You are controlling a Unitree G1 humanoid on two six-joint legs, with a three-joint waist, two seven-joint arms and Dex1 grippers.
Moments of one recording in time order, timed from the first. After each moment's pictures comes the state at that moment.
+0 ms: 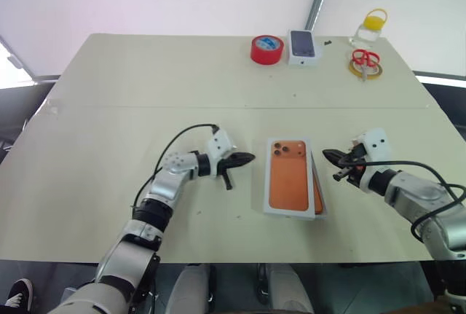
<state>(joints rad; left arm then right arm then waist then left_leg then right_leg) -0.60 0.16 -0.25 0.55 -0.10 -0.08 -0.98 -0.09 -0.76 -0.12 -0.23 0.60 0.58 0.47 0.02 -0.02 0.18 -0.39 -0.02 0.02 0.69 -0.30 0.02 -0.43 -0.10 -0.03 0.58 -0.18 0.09</state>
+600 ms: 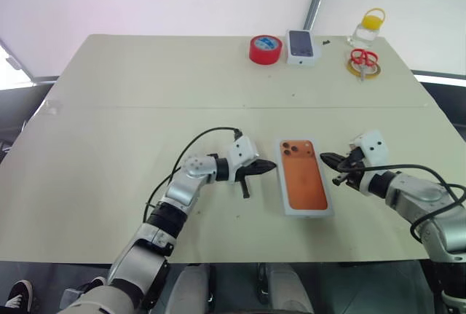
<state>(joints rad) -0.57 0.11 -0.30 0.41 -0.07 0.02 -0.99 -0.09 -0.77 -0.13 -0.26 0.50 0.60 0.56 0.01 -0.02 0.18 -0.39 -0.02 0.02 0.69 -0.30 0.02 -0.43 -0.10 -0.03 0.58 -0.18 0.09</state>
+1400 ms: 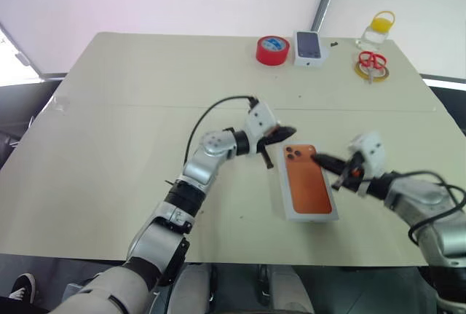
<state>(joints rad) -0.79 0.00 -0.32 0.66 0.03 -0.01 -0.75 0.00 -0.77 -0.08 -0.33 0.39 0.48 0.74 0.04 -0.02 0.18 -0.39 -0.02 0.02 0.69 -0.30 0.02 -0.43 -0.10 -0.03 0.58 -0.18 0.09</state>
